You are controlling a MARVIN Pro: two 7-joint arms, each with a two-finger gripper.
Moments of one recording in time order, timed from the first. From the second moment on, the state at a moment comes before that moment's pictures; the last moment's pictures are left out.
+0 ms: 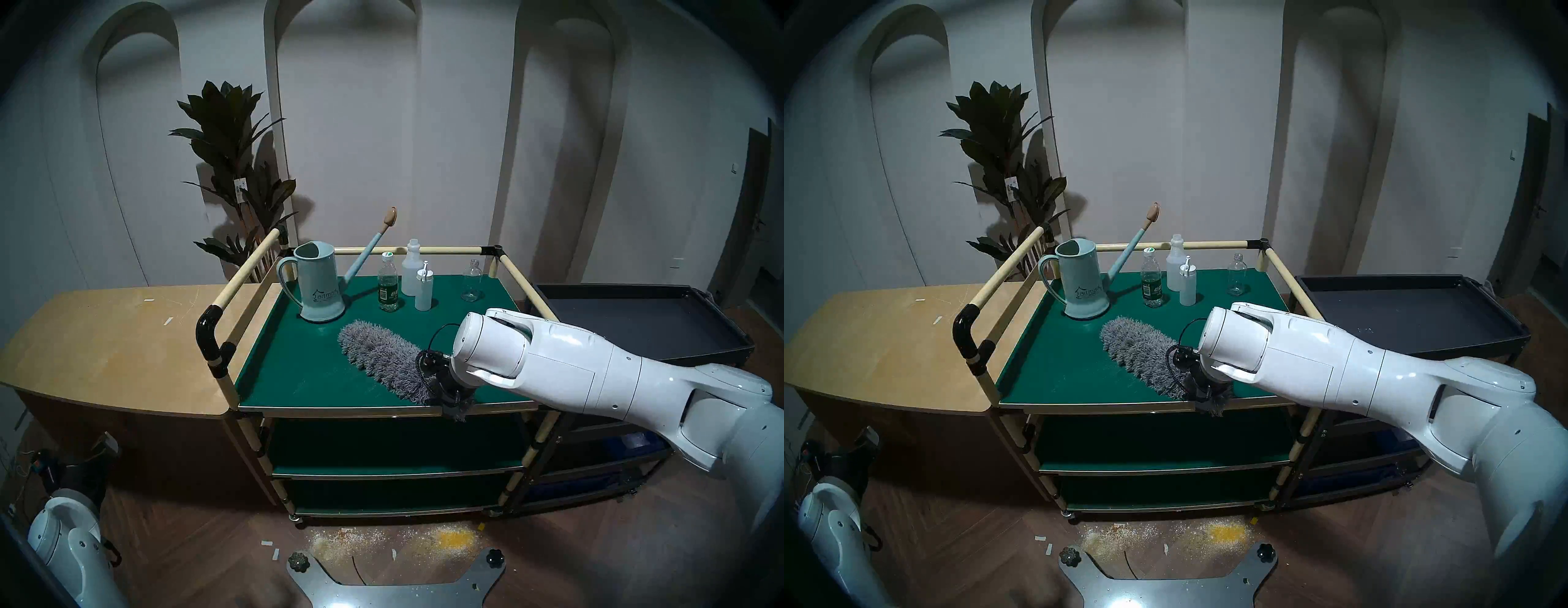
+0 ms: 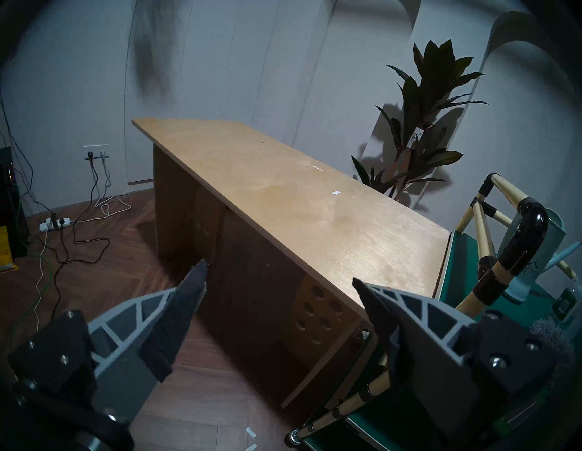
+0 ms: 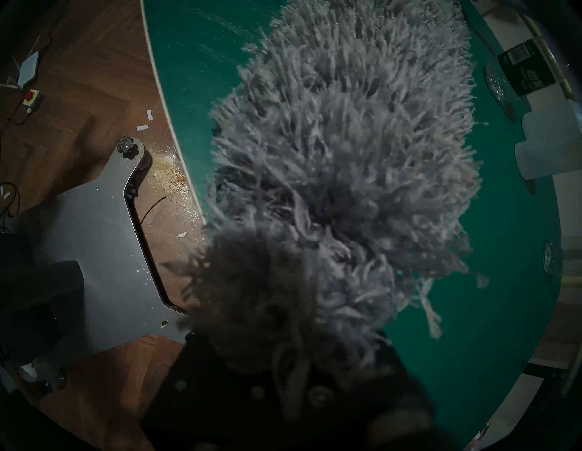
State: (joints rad) left arm 2.24 -1.77 -2.37 -2.33 -0.65 0.49 0.13; right arm -0.54 -0.95 0.17 -1.50 0.34 0.96 0.47
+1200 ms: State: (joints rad) left arm 2.37 -2.00 -2.46 -2.34 -0.72 0.37 0.09; right arm -0.49 -1.08 0.01 -1.58 0.25 0.96 0.47
